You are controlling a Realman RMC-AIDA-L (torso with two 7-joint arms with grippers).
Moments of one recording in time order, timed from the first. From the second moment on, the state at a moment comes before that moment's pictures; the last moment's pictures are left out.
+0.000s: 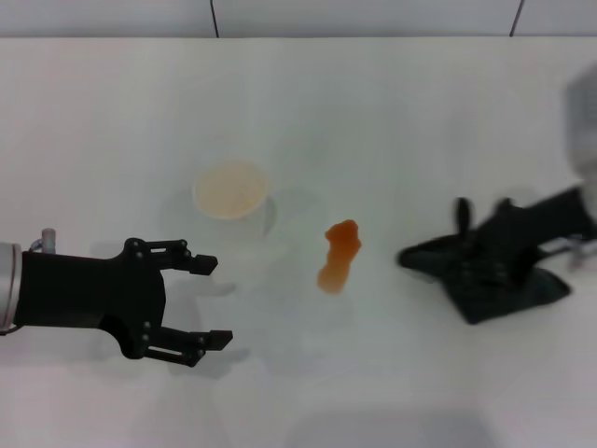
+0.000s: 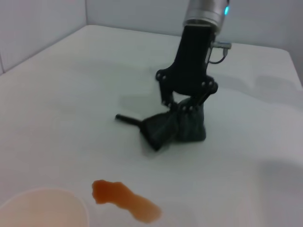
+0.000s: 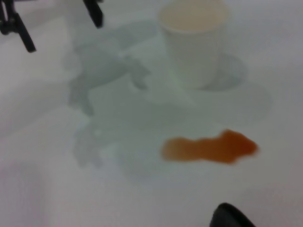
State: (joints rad) left arm -0.27 -2.08 1.10 1.20 2.01 1.69 -1.49; right arm 0.58 2.02 -1.14 -0.95 -2.24 -1.50 1.67
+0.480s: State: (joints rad) left arm -0.27 -2.08 1.14 1.20 1.99 1.68 -1.50; right arm 0.82 2.02 -1.39 -0.77 -2.15 -1.12 1.71
